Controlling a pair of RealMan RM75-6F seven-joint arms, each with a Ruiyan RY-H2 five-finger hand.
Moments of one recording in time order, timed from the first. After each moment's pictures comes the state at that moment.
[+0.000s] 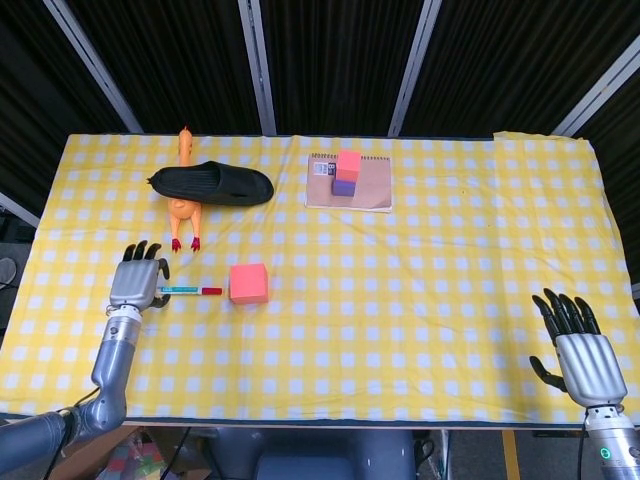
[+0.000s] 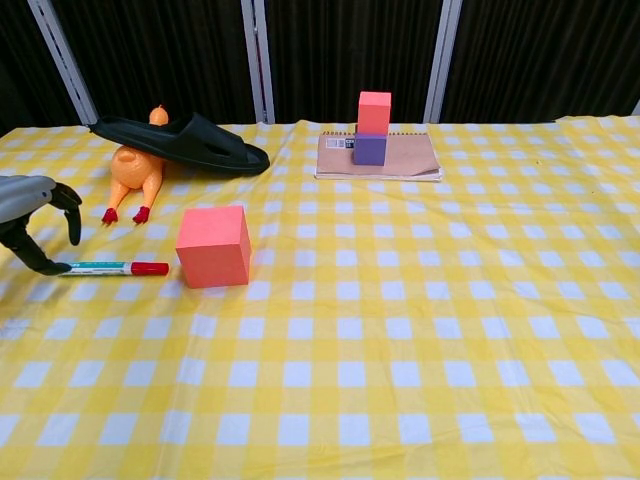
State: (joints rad) left arm -0.57 -1.58 -0.23 -1.37 0.80 1.04 0.64; right arm 0.10 -1.09 0.02 -1.64 -1.51 1.40 -0.10
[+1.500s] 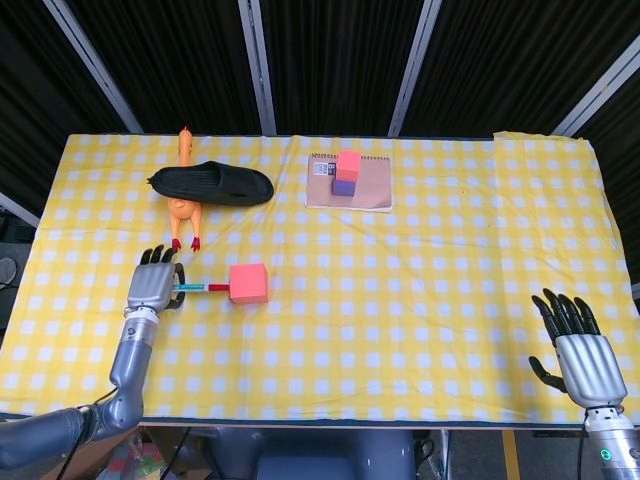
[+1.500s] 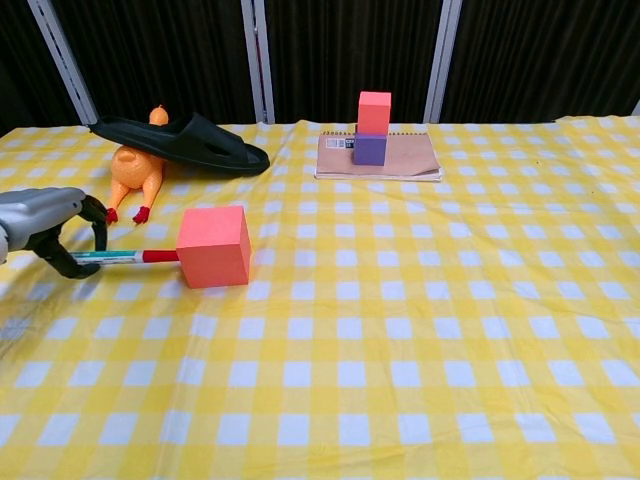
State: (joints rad) left arm -0.63 -1.64 -0.22 -1.37 0.73 1.07 0.63; right arm 0.10 -1.09 0.02 -1.64 -1.51 1.41 -0.09
